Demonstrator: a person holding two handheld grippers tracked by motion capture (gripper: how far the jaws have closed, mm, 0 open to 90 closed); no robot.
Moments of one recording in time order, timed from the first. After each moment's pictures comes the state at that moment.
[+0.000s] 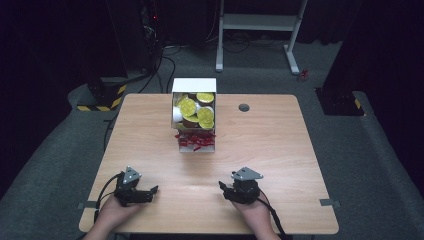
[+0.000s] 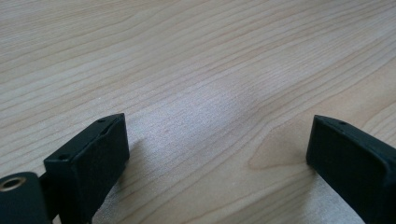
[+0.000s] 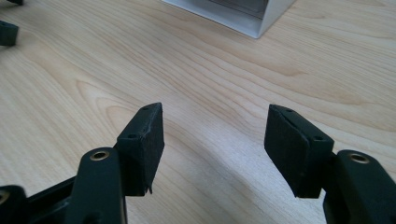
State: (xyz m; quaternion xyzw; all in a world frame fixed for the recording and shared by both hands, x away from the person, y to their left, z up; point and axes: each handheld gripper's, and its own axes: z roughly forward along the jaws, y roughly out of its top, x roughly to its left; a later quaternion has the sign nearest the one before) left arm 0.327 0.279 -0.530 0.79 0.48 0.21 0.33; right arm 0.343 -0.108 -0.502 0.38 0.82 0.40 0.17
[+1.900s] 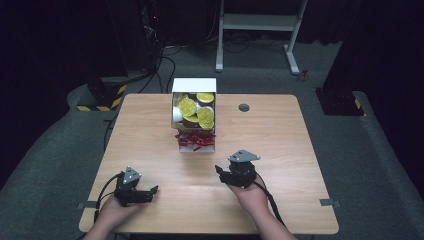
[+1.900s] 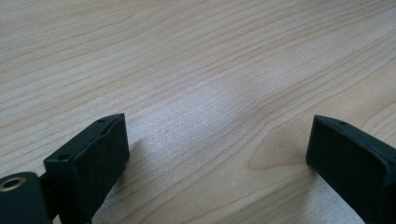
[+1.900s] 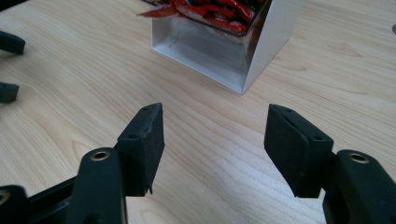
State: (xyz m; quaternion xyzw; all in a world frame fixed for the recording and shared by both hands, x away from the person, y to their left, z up) left arm 0.327 0.279 -0.531 0.79 0.48 0.21 0.33; right arm 0.376 -0.093 -0.463 0.39 0.81 0.41 0.18
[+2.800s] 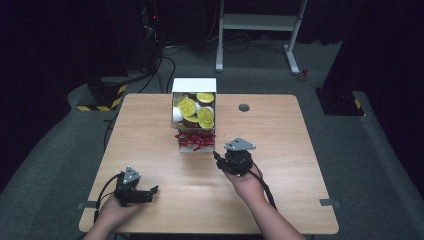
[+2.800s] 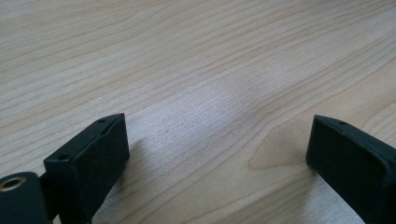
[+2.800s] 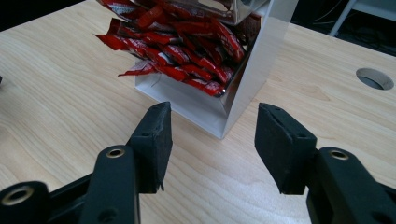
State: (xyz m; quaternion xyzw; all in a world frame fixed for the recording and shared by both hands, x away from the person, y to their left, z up) left arm 0.327 0.279 -0.531 0.79 0.48 0.21 0.33; right arm 0.397 -0.080 -0.441 0.38 0.79 0.42 0.22
